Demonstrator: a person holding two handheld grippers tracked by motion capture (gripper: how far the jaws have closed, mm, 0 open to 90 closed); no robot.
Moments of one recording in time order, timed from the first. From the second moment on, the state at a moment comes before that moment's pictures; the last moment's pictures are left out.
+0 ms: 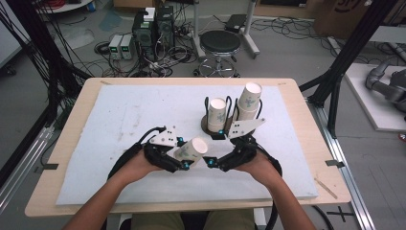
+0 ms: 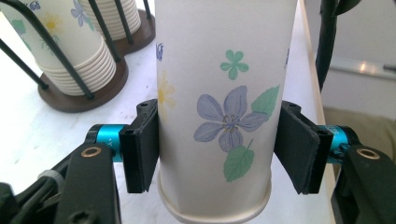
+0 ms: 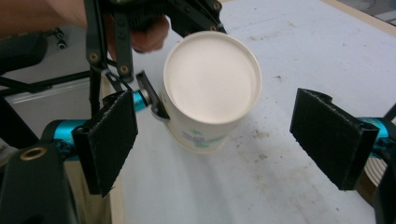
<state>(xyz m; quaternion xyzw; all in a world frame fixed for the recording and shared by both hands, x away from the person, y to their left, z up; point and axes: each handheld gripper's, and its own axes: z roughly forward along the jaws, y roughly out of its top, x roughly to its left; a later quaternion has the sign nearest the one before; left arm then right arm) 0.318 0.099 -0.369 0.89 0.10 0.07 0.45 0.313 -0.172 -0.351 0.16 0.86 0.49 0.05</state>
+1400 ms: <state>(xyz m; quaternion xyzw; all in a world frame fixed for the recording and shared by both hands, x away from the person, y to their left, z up) 0.322 0.071 -0.348 0.94 0.01 0.04 0.33 0.322 -0.144 -0.359 0.07 0.90 0.42 0.02</state>
